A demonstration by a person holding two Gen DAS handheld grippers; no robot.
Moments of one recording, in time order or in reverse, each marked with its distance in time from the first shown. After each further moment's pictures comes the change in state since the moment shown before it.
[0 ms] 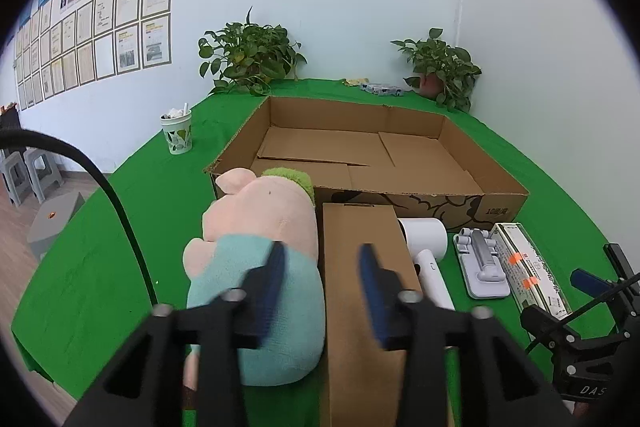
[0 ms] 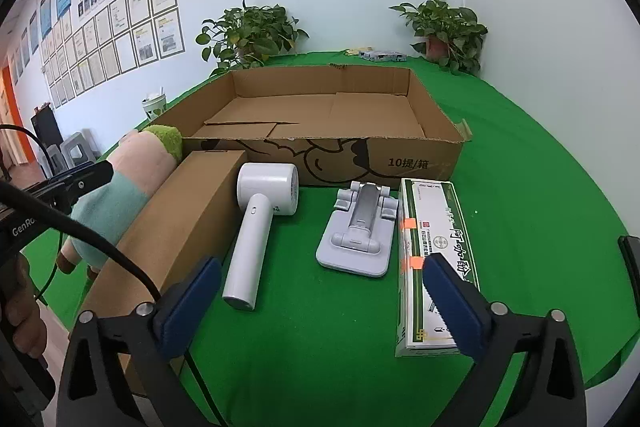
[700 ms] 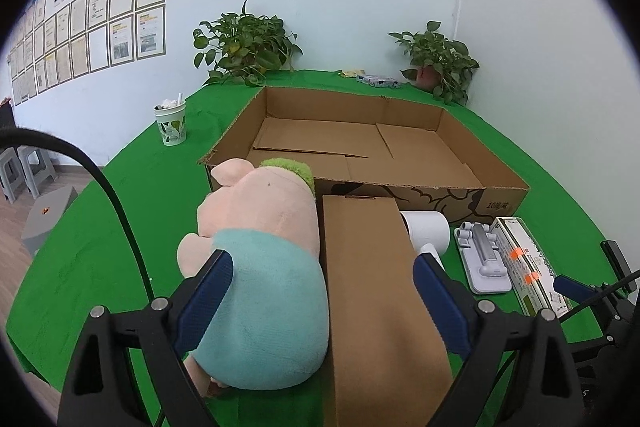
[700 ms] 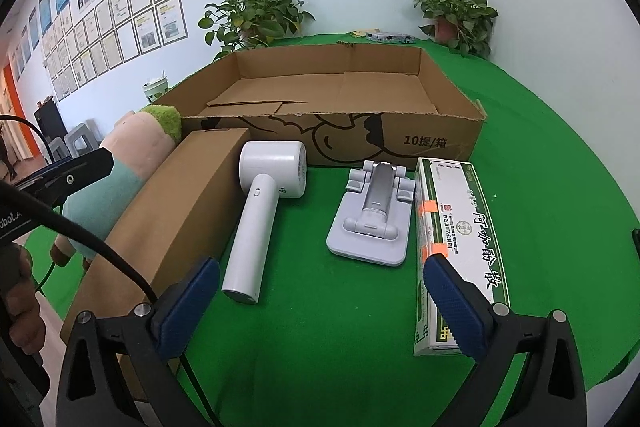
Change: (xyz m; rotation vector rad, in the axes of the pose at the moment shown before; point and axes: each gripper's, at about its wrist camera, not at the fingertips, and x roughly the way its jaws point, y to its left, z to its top) left arm 0.011 0.006 -0.002 0.002 0.038 -0.020; right arm 0.013 -0.001 0.000 0.008 0.081 0.027
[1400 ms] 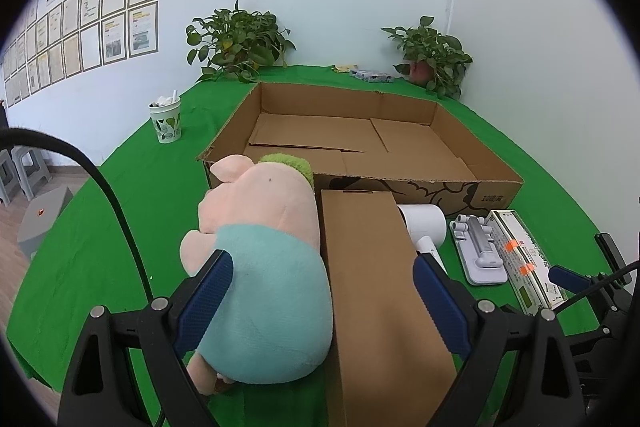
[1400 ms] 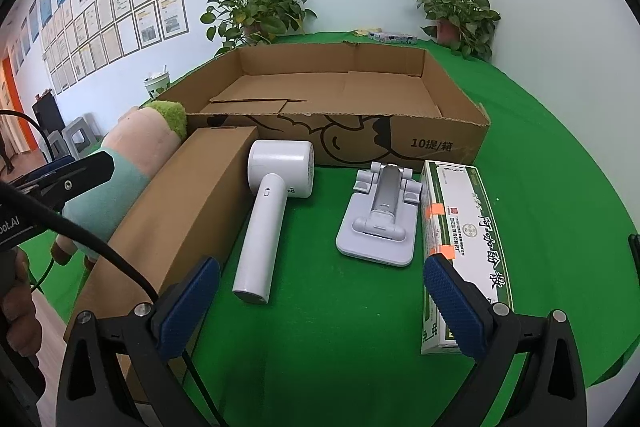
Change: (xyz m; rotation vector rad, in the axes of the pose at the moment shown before) left arm -0.004 0.005 0.000 0.010 0.013 -0.024; right arm -0.003 0.013 0.004 -0.010 -0.026 0.005
